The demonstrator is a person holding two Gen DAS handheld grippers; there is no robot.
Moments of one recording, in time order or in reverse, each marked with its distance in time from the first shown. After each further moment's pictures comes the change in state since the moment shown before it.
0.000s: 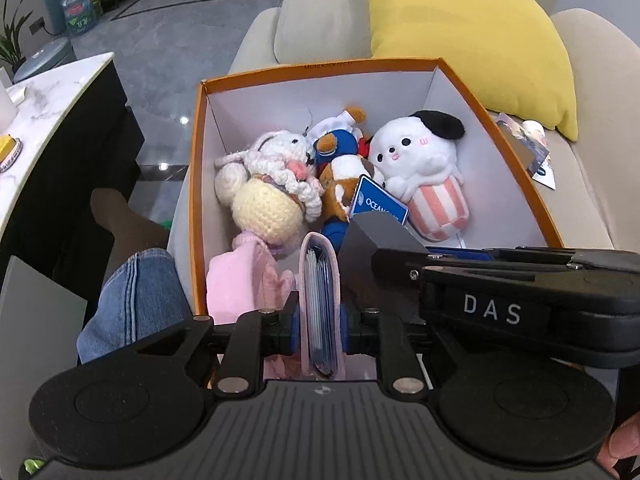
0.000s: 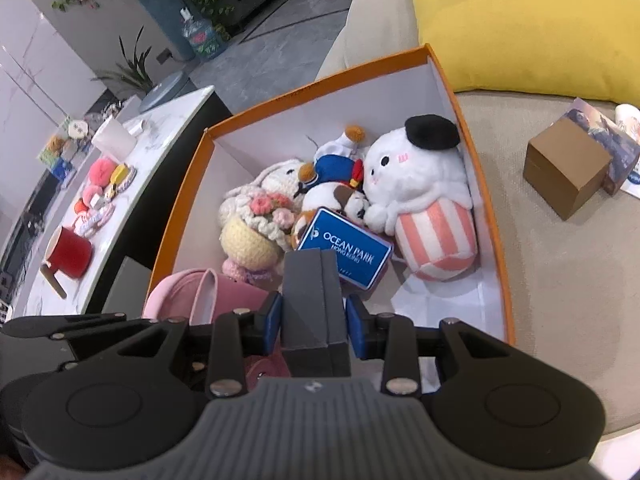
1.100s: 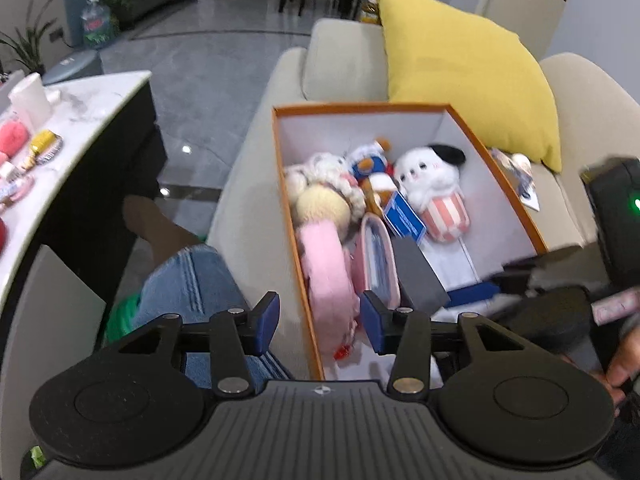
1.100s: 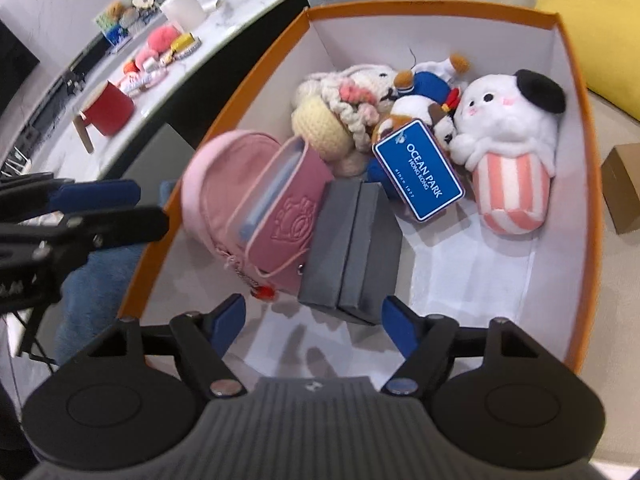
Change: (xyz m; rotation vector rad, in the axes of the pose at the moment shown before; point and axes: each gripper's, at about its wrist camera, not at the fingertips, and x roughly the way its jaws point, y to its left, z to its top) left arm -0.060 0.046 -0.037 -0.040 -0.111 -0.043; right arm 0.018 0.027 -0.024 -0.330 0.269 0.064
